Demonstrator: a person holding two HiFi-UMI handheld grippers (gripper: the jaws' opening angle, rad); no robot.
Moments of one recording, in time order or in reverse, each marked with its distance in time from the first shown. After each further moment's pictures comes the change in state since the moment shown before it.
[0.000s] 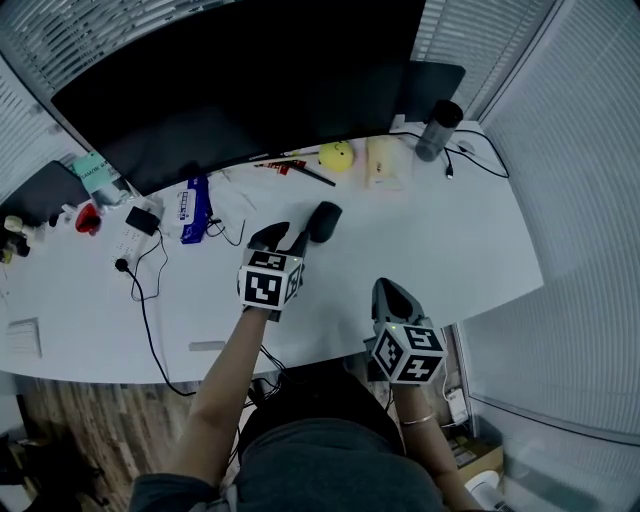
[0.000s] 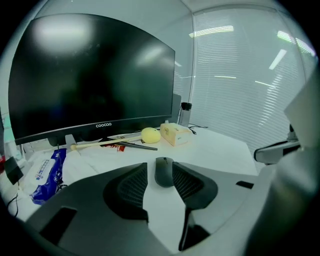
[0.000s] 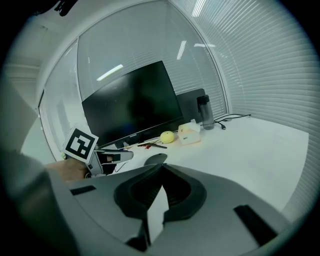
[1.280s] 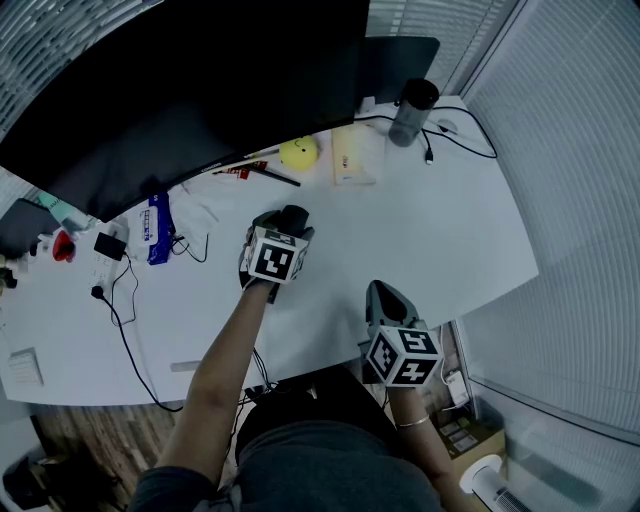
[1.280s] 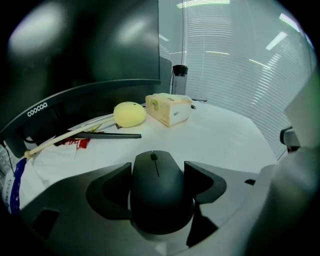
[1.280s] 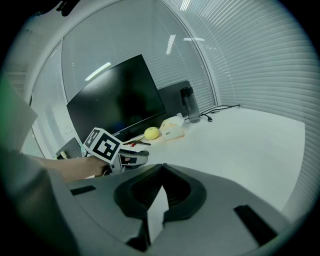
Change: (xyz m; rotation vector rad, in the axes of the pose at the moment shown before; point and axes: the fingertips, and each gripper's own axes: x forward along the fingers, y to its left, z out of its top) left arm 0.121 -0.027 -0.029 0.139 0.252 -0.063; right arm 0.014 -0.061 -0.010 0.088 0.052 -0.058
